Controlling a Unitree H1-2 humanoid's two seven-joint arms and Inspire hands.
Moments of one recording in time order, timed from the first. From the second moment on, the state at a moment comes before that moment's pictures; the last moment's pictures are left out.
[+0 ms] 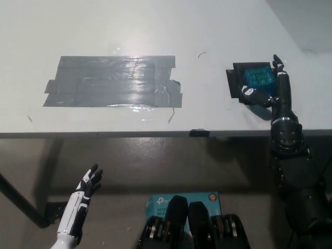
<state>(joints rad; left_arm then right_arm) 0.00 0.15 -0.02 0.16 0.08 -0.27 -0.06 -0.80 -0.07 -0.13 0.83 -0.16 -0.06 -0.28</state>
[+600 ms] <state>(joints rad) 0.00 0.15 -0.02 0.16 0.08 -0.27 -0.06 -0.80 -0.07 -0.13 0.83 -0.14 -0.06 -0.28</state>
